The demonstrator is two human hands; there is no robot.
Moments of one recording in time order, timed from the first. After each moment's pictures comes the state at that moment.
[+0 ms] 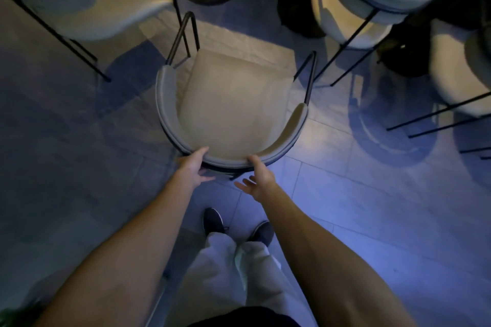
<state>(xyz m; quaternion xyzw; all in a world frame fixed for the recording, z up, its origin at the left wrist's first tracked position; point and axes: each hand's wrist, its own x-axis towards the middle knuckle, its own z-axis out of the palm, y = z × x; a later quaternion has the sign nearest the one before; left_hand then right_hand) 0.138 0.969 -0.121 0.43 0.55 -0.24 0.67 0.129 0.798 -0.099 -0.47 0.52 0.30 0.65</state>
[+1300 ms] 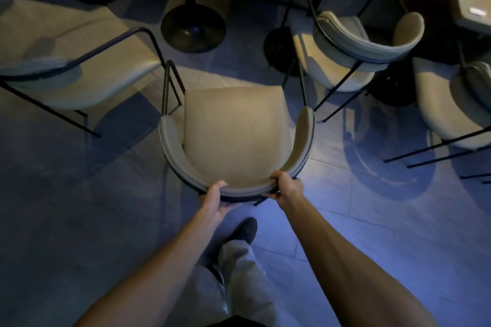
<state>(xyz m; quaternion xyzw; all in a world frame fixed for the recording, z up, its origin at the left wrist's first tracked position) 0.274 0.927 -0.117 0.33 0.53 -0.23 0.74 0.311 0.763 -0.070 -0.54 0.53 0.16 0.63</state>
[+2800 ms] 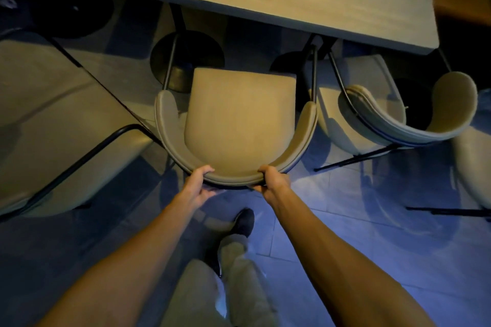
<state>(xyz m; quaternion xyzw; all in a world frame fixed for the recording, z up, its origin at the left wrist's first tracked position) 0.711 1.051 -0.157 0.38 0.48 -0.28 0.74 0.720 0.874 -0.095 -0.49 0.55 0.16 0.66</state>
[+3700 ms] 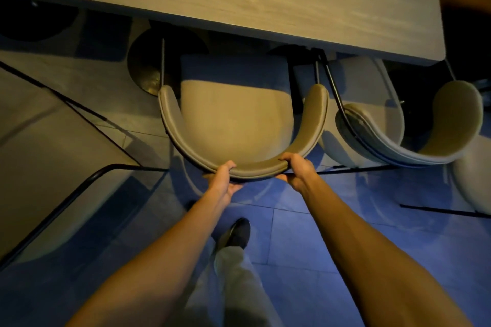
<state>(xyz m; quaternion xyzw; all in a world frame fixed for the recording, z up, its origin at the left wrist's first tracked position) 0.836 0.966 -0.170 0.37 0.50 -0.27 0.73 0.859 0.783 -0.121 -0.50 0.55 0.16 0.65</state>
